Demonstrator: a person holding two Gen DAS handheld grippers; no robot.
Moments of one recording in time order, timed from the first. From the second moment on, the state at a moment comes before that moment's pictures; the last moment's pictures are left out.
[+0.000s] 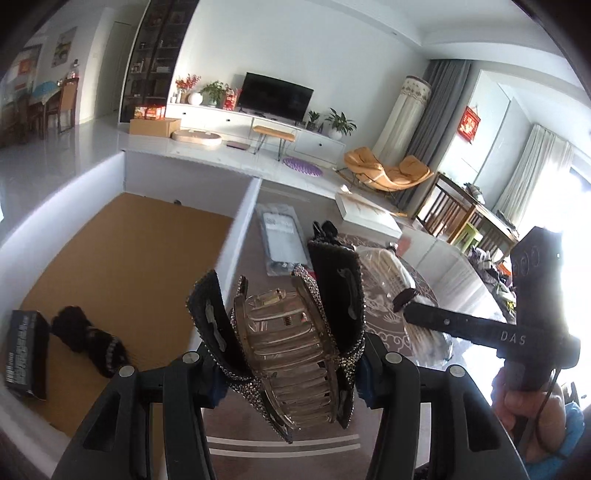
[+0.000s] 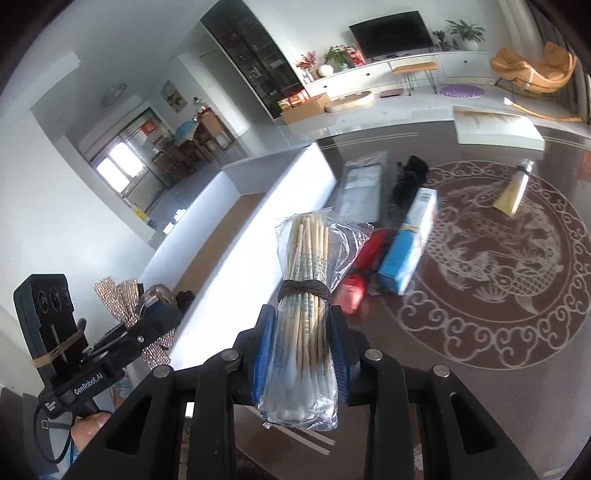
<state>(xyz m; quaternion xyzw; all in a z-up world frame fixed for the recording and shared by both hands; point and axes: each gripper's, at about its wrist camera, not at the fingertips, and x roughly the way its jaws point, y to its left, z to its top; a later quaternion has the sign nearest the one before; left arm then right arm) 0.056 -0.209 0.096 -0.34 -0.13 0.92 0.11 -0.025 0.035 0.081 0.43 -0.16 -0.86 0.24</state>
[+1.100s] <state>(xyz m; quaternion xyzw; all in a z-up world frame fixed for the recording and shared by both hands) 0.054 -0.237 0.100 -0.34 -0.09 0.94 0.03 -0.049 0.033 -0.002 0.40 0.01 -0.91 0.06</state>
